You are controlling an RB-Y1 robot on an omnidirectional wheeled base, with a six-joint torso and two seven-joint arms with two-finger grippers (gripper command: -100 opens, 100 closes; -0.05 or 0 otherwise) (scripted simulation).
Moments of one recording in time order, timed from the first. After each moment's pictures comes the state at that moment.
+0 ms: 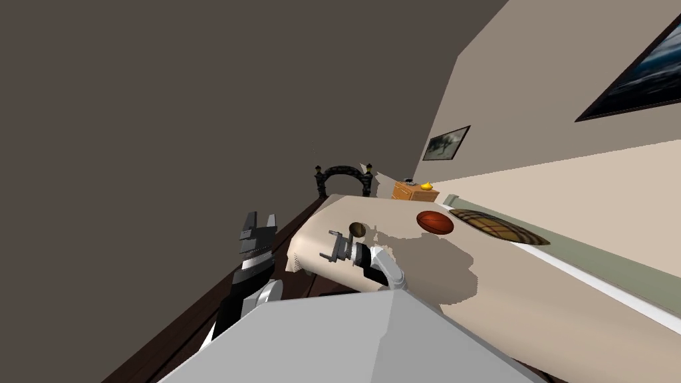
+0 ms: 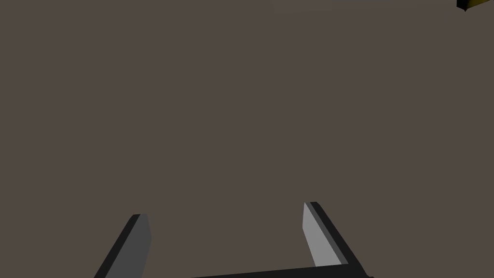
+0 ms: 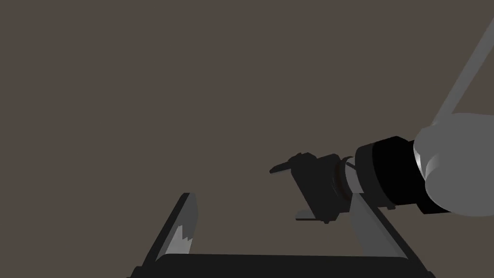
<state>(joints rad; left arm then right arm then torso) 0.53 -0.04 0.05 -2.27 0.11 -0.58 -0.11 0.10 -0.20 0.38 -1.80 1.31 -0.88 0.15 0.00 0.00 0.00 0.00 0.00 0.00</state>
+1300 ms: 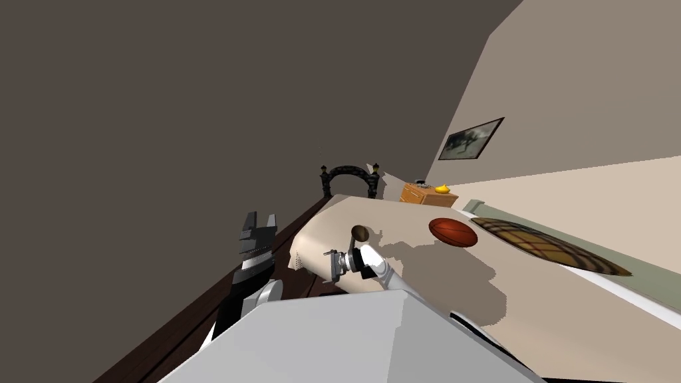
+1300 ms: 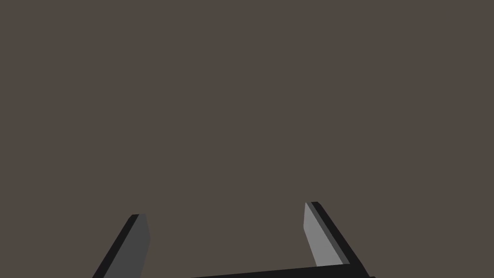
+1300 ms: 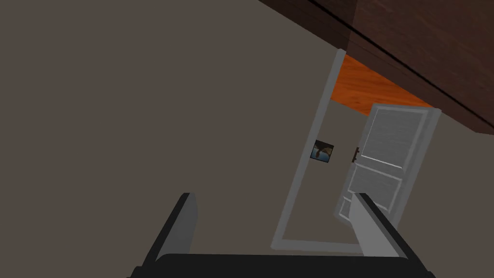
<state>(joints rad) 0.53 -0.04 0.05 -2.27 0.11 -0.58 -0.11 -0.09 -0.28 0.55 -1.59 1.68 -1.01 0.18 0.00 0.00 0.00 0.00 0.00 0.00</state>
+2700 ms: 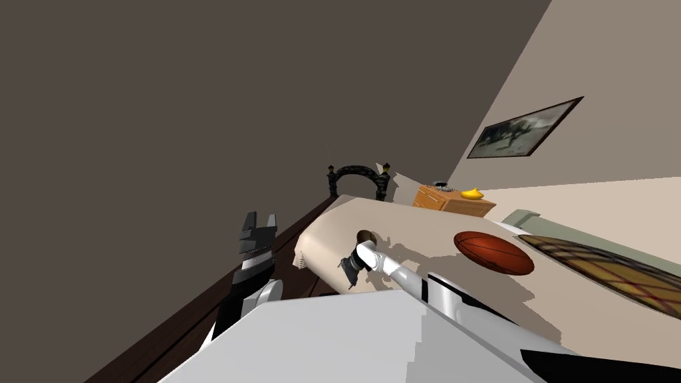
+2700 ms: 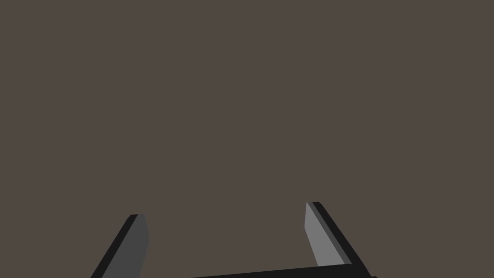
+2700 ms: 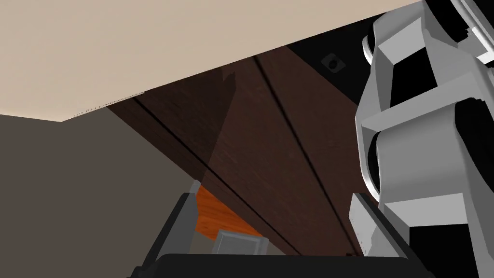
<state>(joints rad) 0.53 -0.04 0.05 -2.27 0.11 -0.58 -0.11 -0.33 -0.38 0.75 -1.35 2.07 -1.13 0.20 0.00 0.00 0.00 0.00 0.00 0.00</state>
